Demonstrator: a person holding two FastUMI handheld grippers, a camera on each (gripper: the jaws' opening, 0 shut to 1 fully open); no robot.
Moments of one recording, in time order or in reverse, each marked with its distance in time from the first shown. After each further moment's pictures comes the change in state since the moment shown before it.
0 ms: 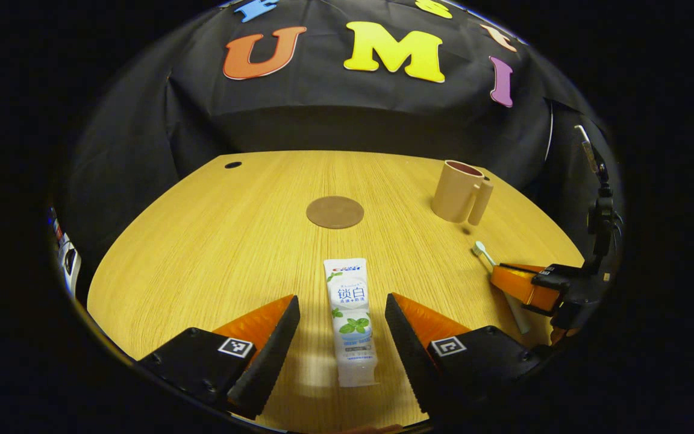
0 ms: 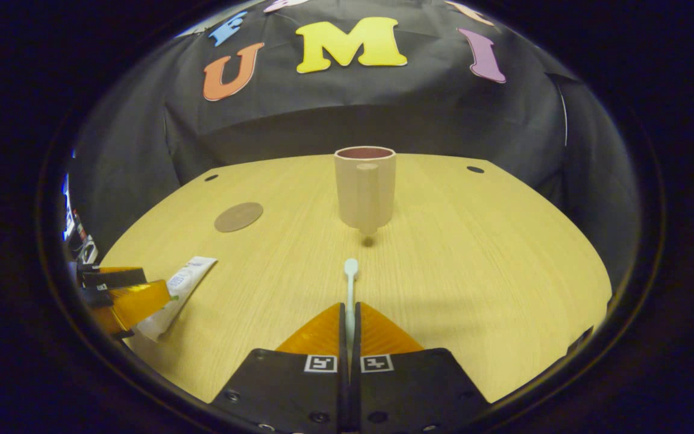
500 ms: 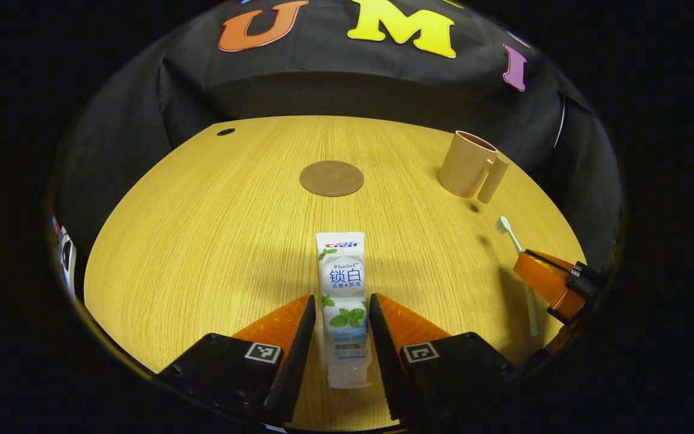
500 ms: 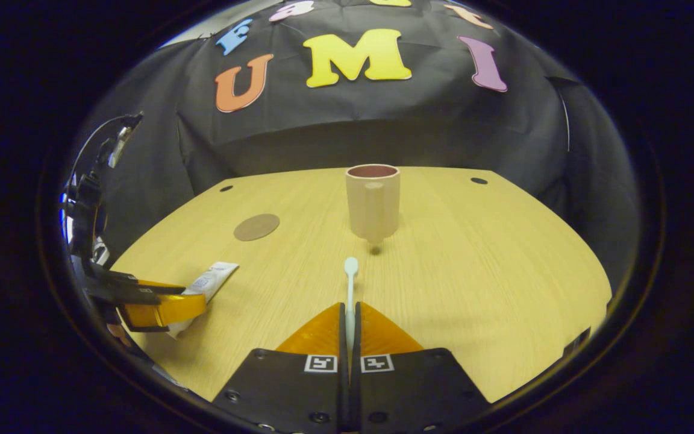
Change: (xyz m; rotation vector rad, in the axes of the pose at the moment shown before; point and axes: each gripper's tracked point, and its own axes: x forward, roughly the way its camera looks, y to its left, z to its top) left arm 0.011 -0.004 -0.019 -0.029 0.171 -0.002; right arm -0.027 0.003 0.008 -0.004 -0.066 0.044
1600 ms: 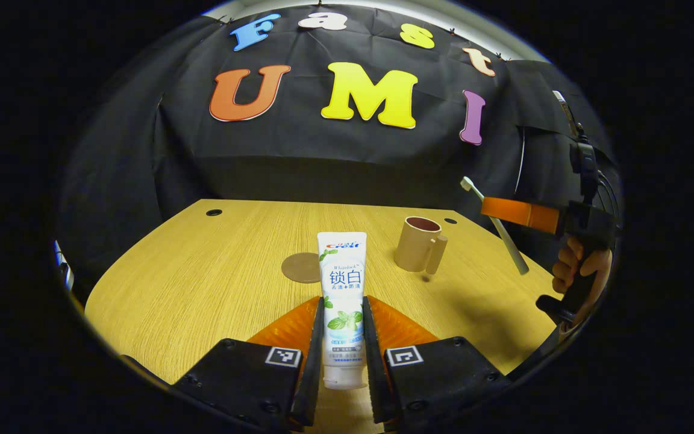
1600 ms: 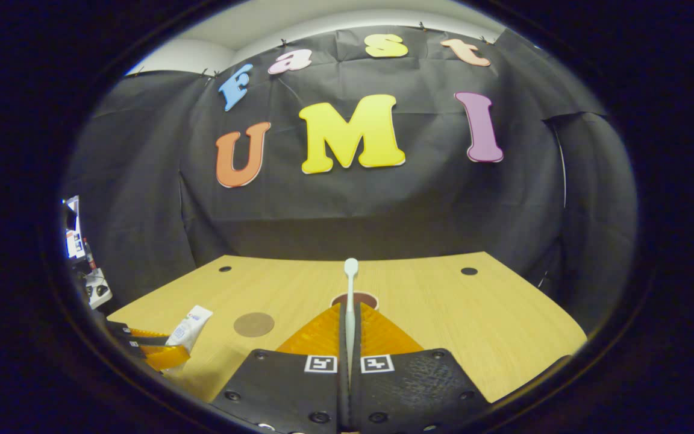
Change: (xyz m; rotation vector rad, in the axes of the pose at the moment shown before) left arm -0.069 -0.025 0.076 0.032 -0.450 -0.116; right arm -0.018 -0.019 0.189 -0.010 -0.392 0.018
